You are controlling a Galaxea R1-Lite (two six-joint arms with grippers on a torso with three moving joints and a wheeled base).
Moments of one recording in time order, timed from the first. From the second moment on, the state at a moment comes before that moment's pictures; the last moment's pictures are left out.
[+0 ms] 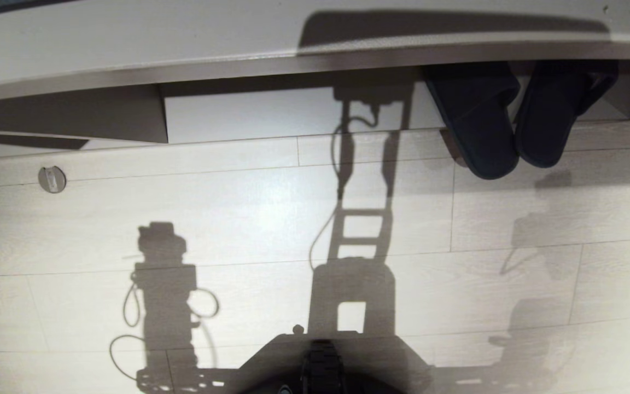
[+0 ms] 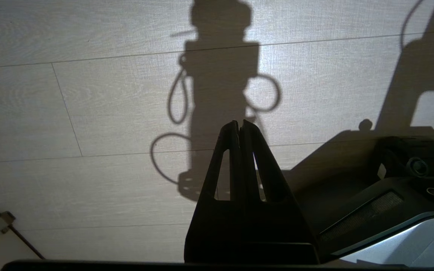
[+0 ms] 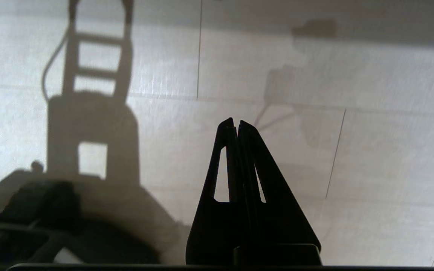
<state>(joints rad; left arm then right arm) 0.00 0.00 0.00 0.00 0.00 -0.01 0.01 0.31 -0.17 -0.25 0.02 -0.07</state>
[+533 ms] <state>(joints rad) 0.00 0.00 0.00 0.00 0.00 -0.01 -0.02 0.79 -0.18 -0.52 -0.04 -0.16</state>
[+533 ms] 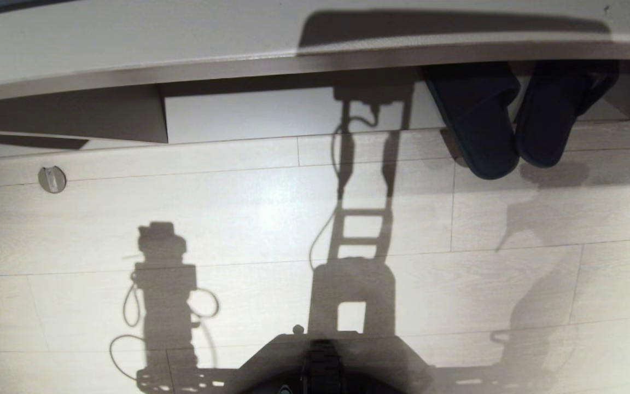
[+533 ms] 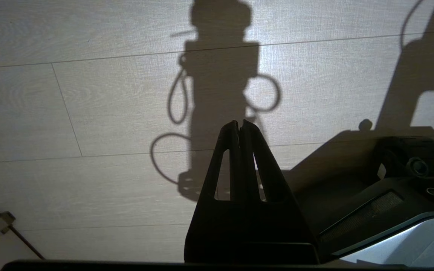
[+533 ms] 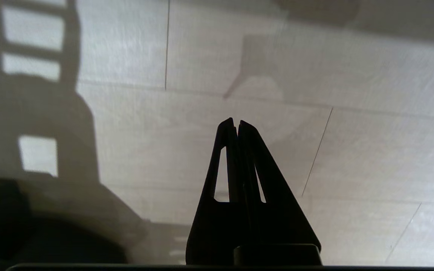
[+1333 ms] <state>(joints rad) 0.00 0.00 0.00 0.00 0.00 -0.01 -0.01 1.23 -0.04 -1.19 0.01 -0.13</state>
